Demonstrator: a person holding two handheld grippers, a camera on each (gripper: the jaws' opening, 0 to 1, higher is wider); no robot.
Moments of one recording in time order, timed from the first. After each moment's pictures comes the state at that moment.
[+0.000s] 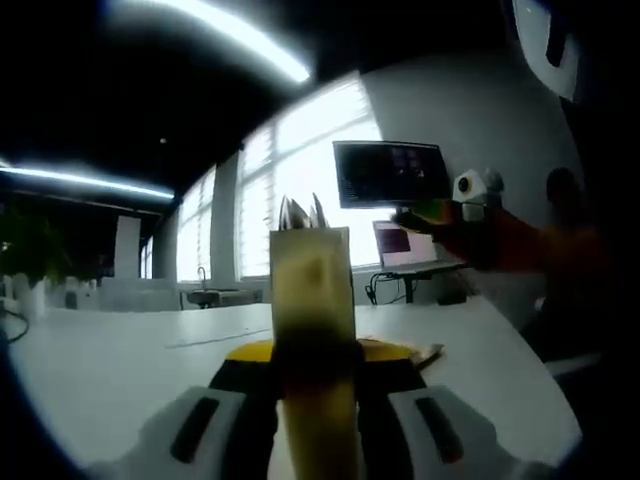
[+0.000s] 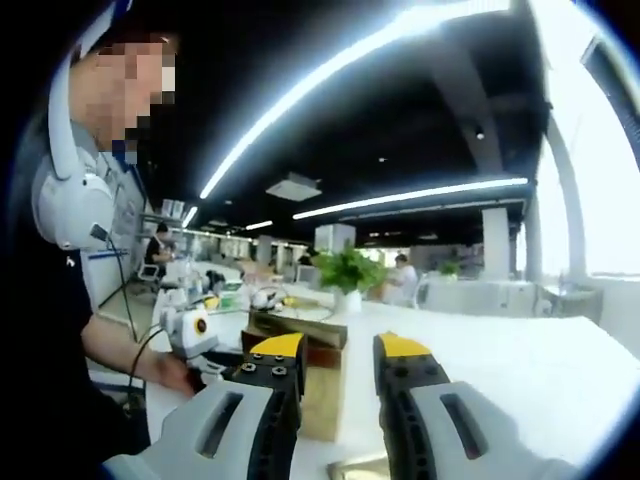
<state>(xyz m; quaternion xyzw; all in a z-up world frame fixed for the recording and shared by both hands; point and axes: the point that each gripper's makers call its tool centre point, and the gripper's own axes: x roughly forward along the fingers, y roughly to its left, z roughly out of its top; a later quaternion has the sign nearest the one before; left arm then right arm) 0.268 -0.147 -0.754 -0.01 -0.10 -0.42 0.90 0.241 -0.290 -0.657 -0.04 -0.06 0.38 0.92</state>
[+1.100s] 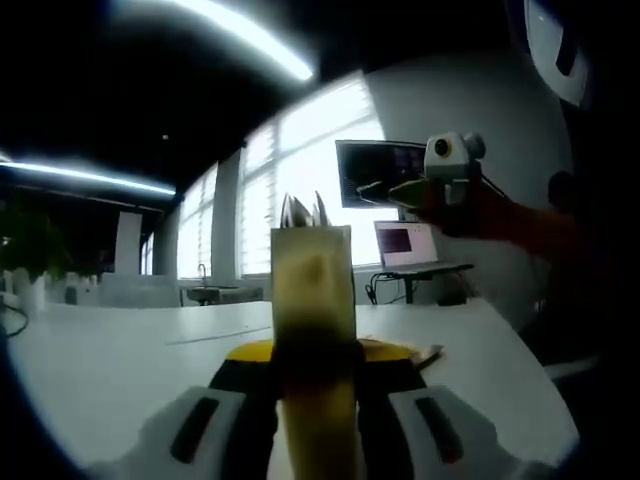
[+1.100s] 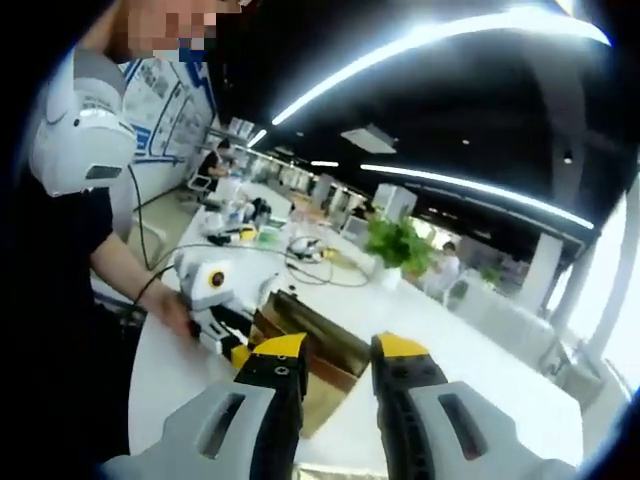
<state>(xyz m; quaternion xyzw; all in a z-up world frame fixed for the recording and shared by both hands) 0.268 -0.147 -0.756 -0.02 -0.09 -0.42 0.90 0.252 -0.236 -0.648 -0.23 -0.02 0.47 0.85</state>
